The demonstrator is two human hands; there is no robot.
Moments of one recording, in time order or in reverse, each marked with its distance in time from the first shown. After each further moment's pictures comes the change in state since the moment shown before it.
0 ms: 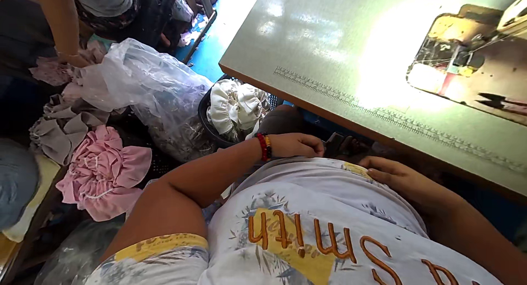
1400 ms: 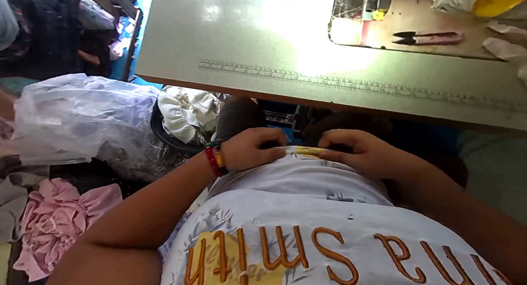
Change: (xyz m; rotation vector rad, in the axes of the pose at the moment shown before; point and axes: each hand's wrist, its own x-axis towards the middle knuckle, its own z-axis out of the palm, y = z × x) left_hand -0.006 0.025 0.022 0.443 0.030 0.106; right_hand -0.031 -0.021 0.018 -0.313 0.145 -0.195
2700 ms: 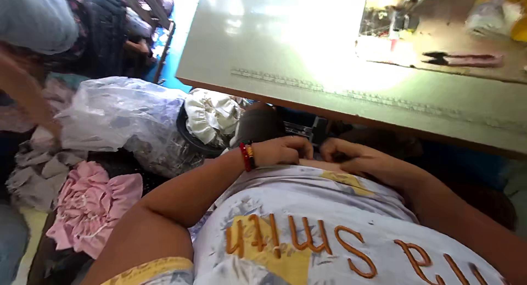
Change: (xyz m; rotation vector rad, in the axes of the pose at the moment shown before) left_hand 0.009 -0.020 0.007 -0.372 -0.106 -0.001; right_hand 0.024 0.029 0.007 0.280 -0.207 0.002
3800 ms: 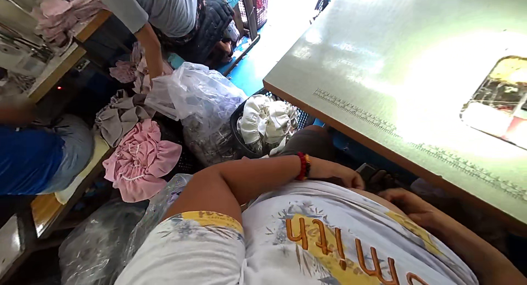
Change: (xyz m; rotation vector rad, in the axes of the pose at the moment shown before) left_hand 0.005 -0.001 -0.004 -0.092 0.018 -0.216; right_hand 0.010 0.031 -0.012 0.291 -0.132 -0.105
